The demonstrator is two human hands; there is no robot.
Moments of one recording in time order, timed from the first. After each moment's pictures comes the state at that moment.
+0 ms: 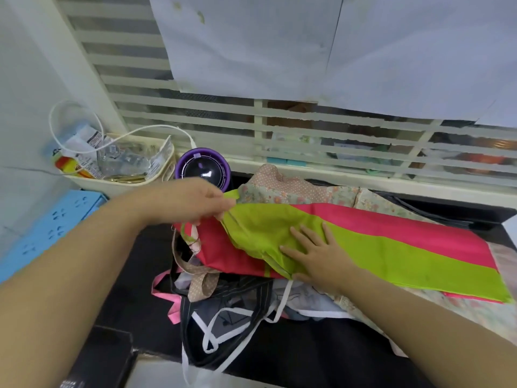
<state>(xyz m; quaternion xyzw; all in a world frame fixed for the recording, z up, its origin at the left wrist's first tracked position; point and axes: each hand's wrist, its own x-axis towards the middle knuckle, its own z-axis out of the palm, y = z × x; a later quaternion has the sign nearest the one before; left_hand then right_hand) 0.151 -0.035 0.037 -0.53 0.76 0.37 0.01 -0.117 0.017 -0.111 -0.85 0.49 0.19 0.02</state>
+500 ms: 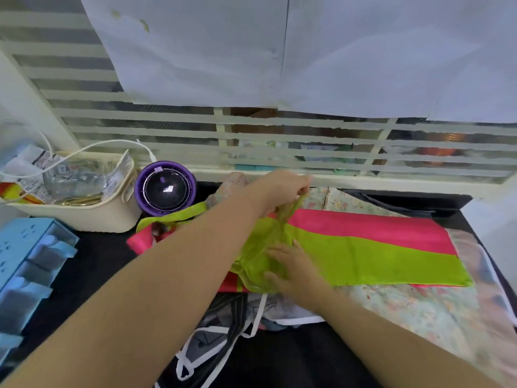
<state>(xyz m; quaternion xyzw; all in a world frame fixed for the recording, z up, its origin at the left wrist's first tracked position) -0.032 -0.070 0.010 -0.49 0.69 0.53 -0.10 -0.115 0.038 -0.122 -0.74 0.61 -0.15 0.23</state>
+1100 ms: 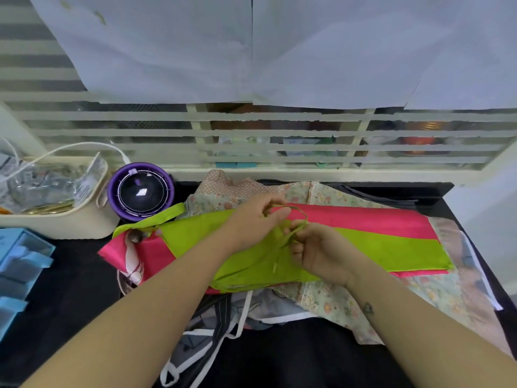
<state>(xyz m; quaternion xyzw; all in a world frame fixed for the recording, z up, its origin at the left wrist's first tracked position) -0.016 -0.046 -0.051 -0.44 0.77 0.44 -0.17 -0.169 0.024 -0.071 -0.16 0.42 -0.46 0.77</state>
